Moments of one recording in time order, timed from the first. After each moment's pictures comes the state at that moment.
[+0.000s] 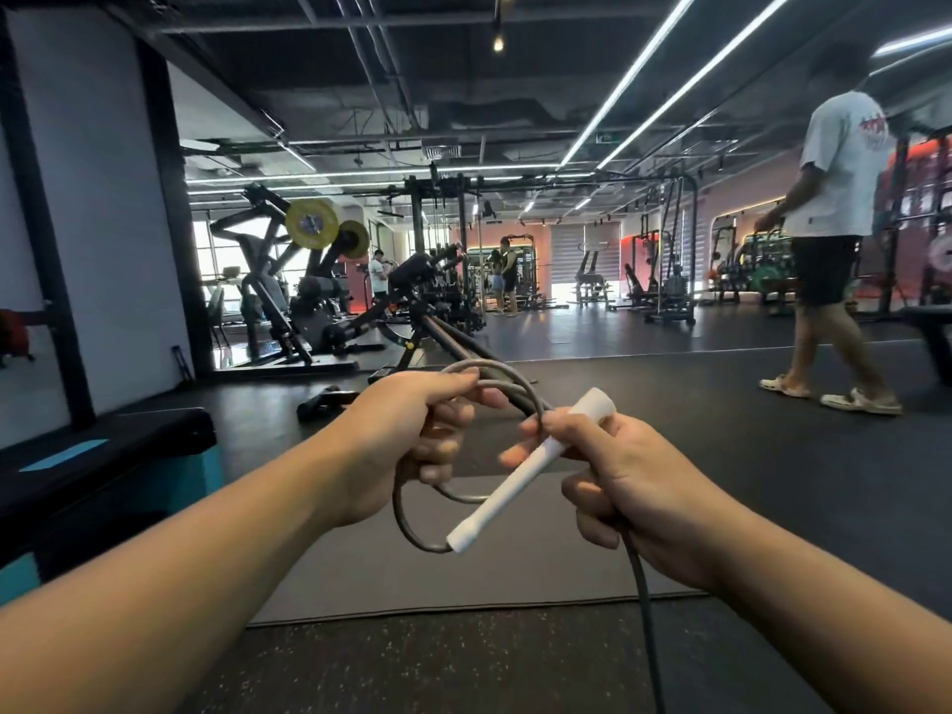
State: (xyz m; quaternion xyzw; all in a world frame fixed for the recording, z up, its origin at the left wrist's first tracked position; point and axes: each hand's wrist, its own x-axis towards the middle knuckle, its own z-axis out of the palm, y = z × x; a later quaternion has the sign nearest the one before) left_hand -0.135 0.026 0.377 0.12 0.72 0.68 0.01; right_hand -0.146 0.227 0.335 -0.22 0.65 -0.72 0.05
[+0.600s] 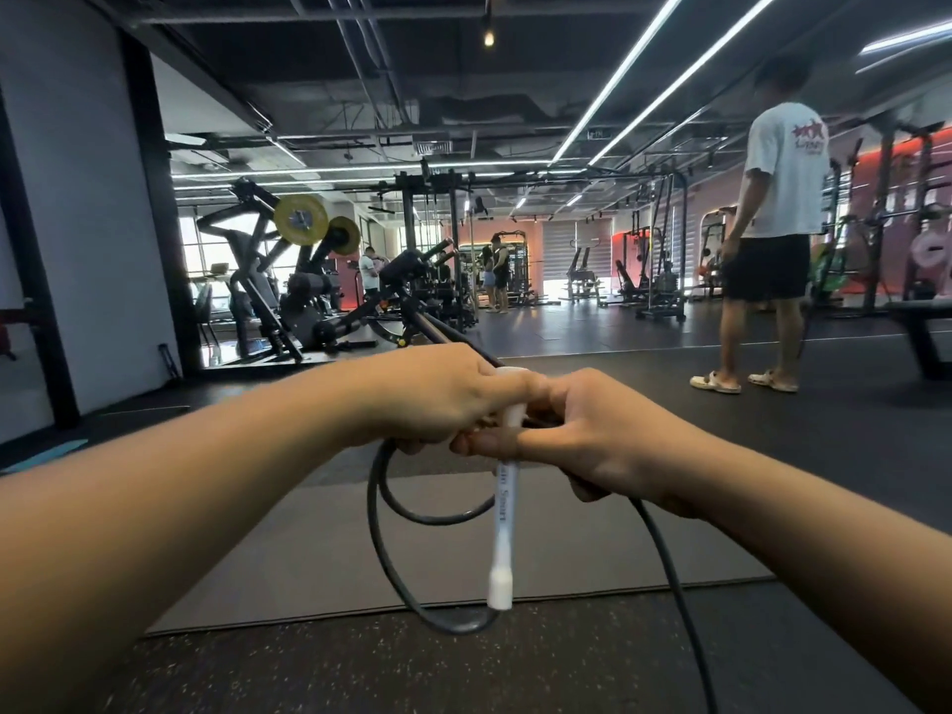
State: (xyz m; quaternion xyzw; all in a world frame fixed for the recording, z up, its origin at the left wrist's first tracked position) left_hand -0.130 0.055 0.421 0.18 0.97 0.18 -0.02; right_hand -0.138 0.224 0.373 -0.36 0.81 -0.47 -0.02
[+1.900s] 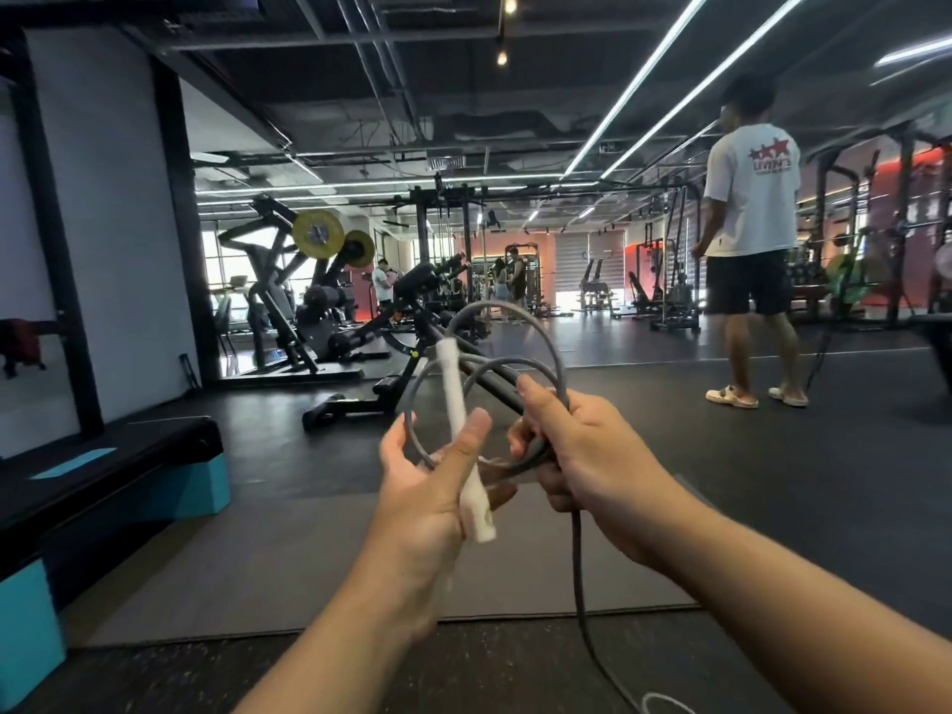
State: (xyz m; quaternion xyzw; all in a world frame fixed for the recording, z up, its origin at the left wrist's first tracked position) left_hand -0.119 0.061 0.323 0.05 0.52 0.84 -0.16; right_hand -0.148 0.197 0.352 -0.25 0.67 -0.70 -0.02
